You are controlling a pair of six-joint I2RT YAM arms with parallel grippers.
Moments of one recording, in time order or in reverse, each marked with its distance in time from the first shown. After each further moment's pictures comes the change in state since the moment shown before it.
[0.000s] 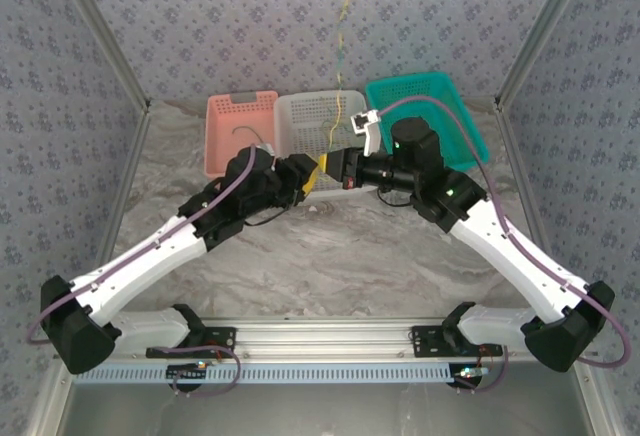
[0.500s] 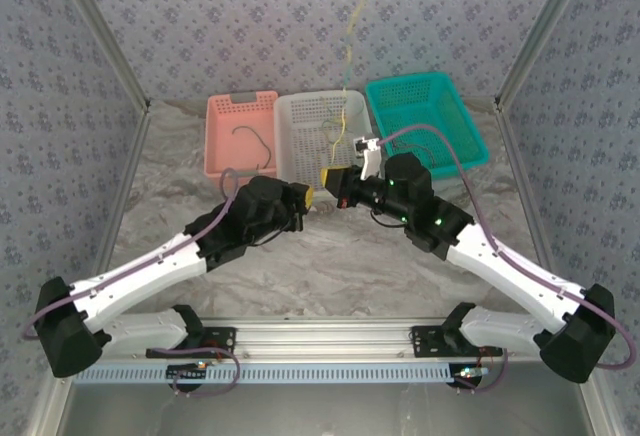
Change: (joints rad) left arm -0.130 -0.076 -0.156 0.015 -0.246 -0.446; right arm 0.090 -0.103 -0.298 0.294 0.274 -0.035
